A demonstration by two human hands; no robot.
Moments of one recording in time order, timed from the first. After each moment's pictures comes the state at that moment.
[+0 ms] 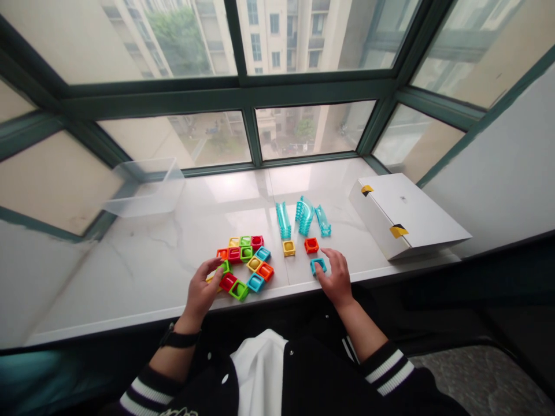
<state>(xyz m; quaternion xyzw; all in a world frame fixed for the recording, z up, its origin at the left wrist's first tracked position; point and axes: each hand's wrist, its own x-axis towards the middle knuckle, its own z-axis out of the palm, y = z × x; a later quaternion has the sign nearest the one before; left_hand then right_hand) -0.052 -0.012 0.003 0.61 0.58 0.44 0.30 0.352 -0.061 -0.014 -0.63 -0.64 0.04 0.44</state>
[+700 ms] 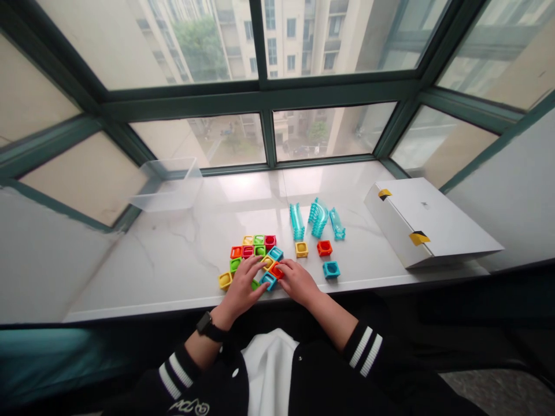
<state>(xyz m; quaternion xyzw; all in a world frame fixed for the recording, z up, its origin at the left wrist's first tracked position) -0.004 -0.026 0.003 0.81 0.46 0.30 0.21 0.234 -0.026 -0.019 -0.49 -0.79 0.24 0.28</state>
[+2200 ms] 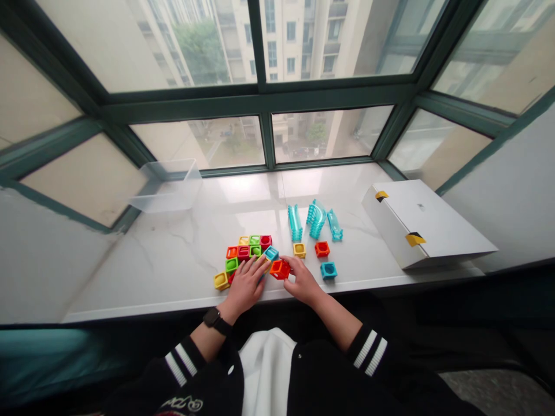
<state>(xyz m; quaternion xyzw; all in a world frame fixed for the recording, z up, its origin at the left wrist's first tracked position) 0.005 -0.021 -0.016 0.85 0.49 0.16 0.09 0.249 -0.030 -0.022 -0.45 -0.68 0.39 0.43</state>
